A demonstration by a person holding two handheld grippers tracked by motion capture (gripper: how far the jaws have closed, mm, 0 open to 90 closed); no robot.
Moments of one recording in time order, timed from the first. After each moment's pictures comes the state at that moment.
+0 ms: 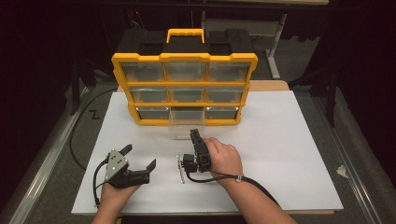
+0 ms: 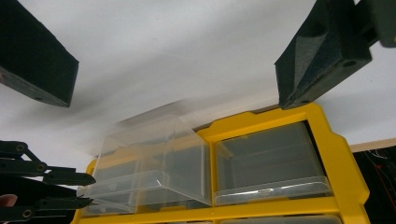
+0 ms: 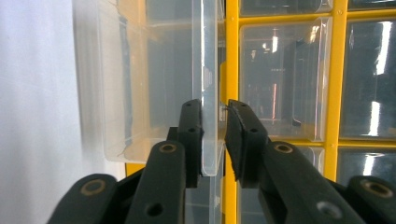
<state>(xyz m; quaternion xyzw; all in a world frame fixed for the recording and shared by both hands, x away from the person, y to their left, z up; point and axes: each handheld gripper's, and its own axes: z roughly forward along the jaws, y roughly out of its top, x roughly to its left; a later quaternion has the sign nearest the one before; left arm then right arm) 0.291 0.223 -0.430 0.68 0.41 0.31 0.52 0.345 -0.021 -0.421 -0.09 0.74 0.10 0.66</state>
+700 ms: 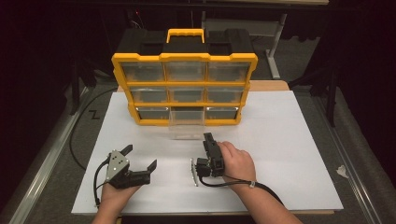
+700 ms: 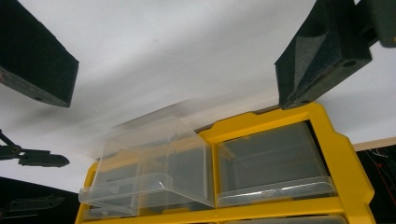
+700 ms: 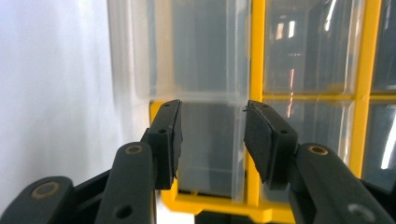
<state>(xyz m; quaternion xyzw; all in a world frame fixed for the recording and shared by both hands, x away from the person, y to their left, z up) 0.291 0.221 -0.431 0.68 0.41 0.32 0.52 0.339 -0.060 -0.430 -0.07 0.77 0.08 0.64</state>
